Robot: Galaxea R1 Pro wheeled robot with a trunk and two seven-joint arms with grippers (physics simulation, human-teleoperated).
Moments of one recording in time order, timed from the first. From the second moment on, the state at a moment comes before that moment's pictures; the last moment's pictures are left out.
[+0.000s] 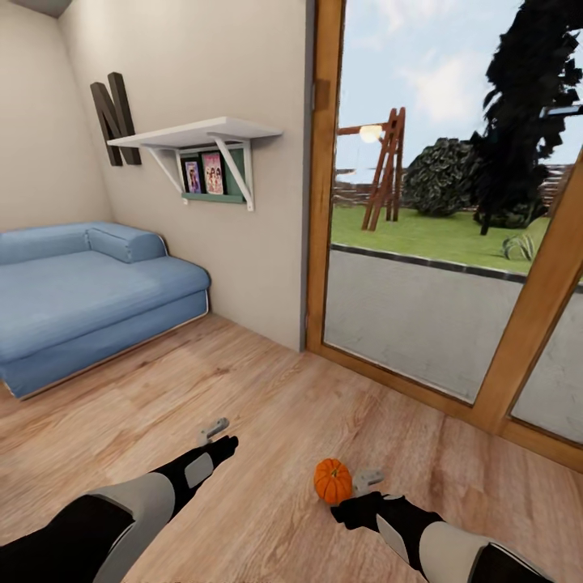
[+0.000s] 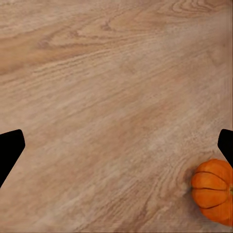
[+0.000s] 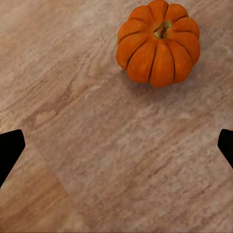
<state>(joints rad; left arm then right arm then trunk) -0.88 -0.08 -0.34 0.03 0.83 -0.02 0.07 -0.72 0.06 0.85 -0.03 -0.68 0.08 0.18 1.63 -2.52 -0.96</state>
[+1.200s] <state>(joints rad) -0.88 -0.11 -0.34 -0.29 0.82 0.23 0.07 -0.72 0.04 0.80 -0.03 -1.04 0.20 0.18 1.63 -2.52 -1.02</state>
